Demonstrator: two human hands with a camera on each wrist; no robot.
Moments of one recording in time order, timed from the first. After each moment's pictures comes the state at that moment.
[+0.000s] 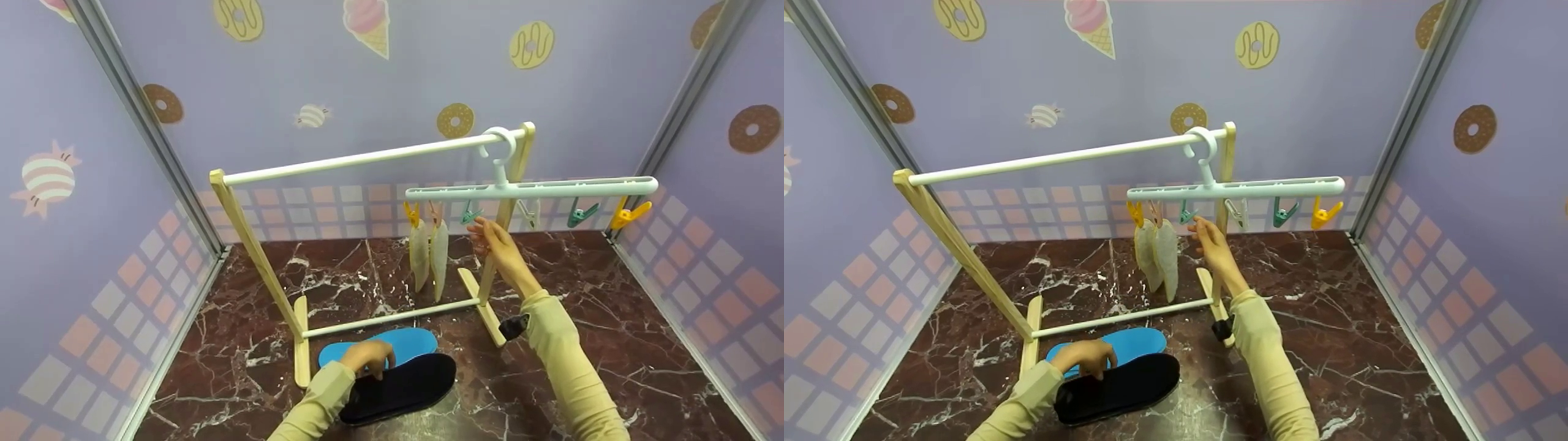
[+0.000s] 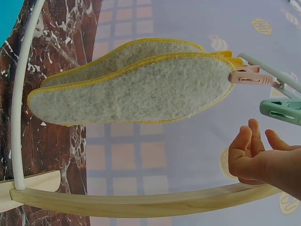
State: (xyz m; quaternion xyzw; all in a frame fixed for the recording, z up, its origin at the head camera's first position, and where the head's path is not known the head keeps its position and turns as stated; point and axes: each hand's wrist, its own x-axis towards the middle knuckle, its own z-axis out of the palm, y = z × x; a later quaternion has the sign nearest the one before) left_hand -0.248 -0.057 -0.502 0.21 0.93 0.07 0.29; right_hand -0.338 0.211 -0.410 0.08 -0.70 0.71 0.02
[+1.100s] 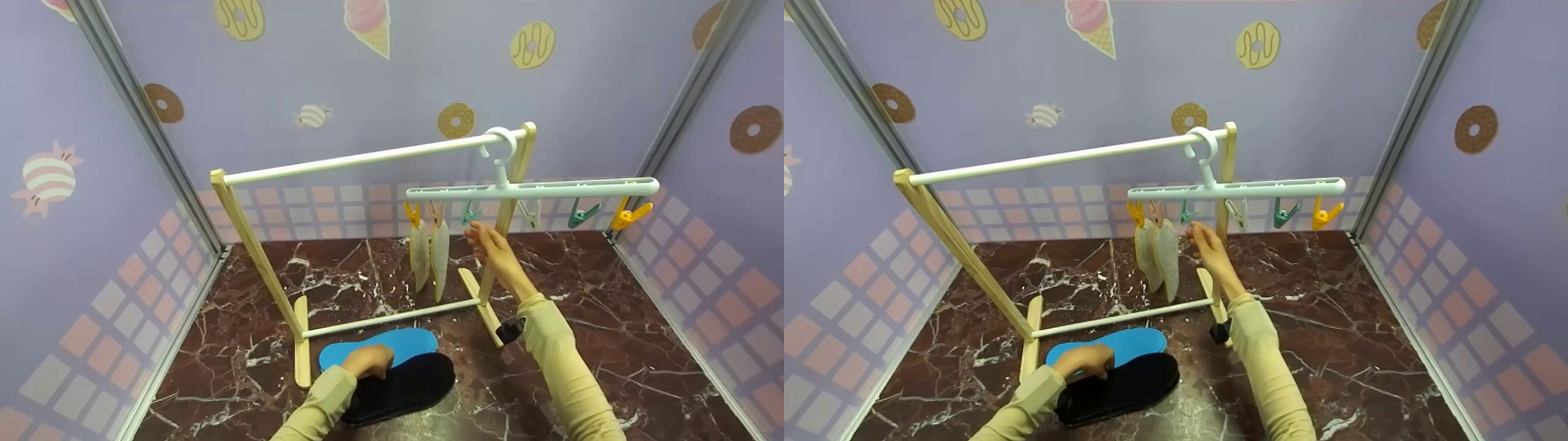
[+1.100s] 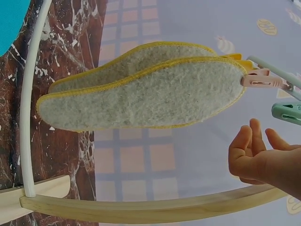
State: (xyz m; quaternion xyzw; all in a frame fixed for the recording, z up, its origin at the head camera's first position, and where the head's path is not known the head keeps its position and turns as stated) left_hand -0.247 -0.056 -0.514 0.26 0.94 0.02 0.22; right_hand -0.340 0.210 -0.425 0.09 -0.70 0.70 0.02
